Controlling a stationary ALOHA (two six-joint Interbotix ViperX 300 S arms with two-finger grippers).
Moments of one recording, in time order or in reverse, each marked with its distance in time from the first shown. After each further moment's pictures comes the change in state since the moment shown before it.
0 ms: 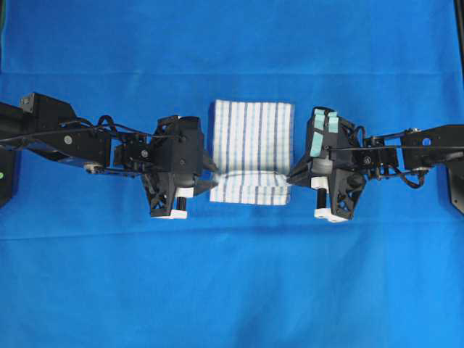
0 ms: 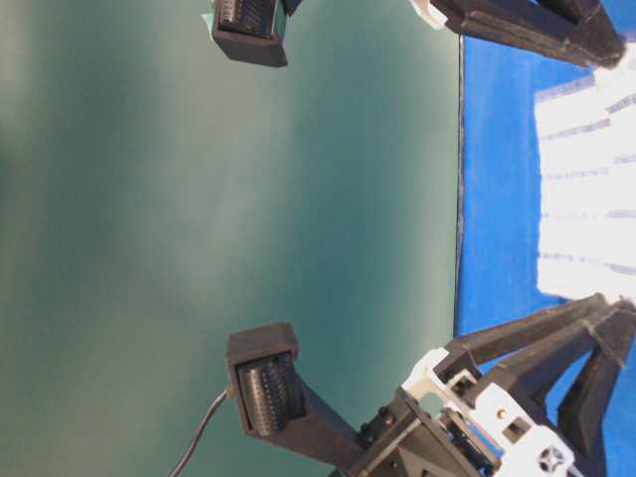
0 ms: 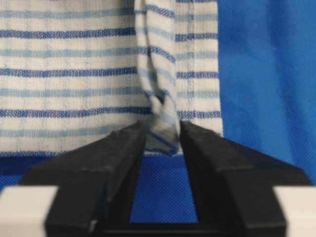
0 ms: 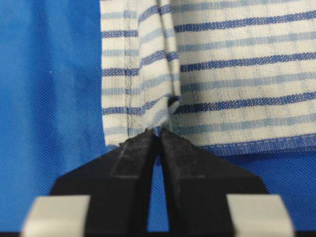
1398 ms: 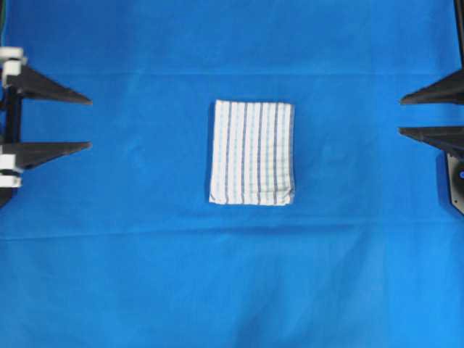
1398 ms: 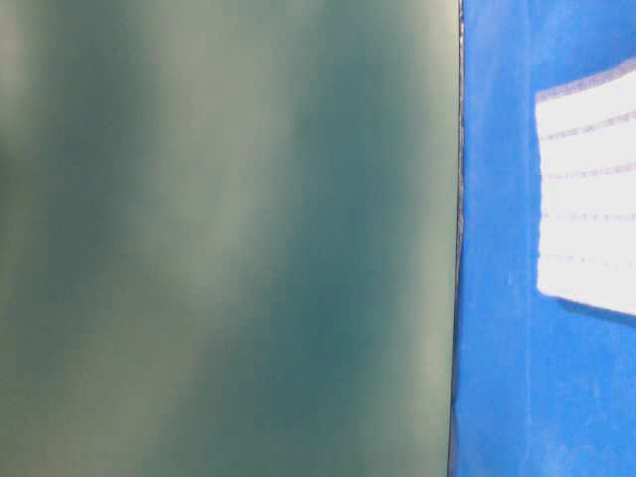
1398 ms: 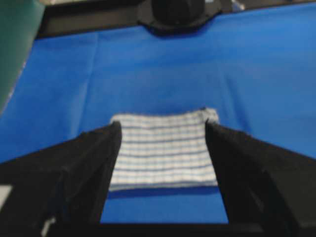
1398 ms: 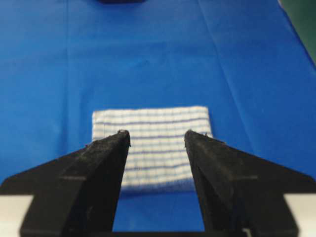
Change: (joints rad) left arm 0.054 -1.124 0.383 0.000 0.163 0.078; right arm -0.026 -1.034 0.144 -0.184 0.408 -0.002
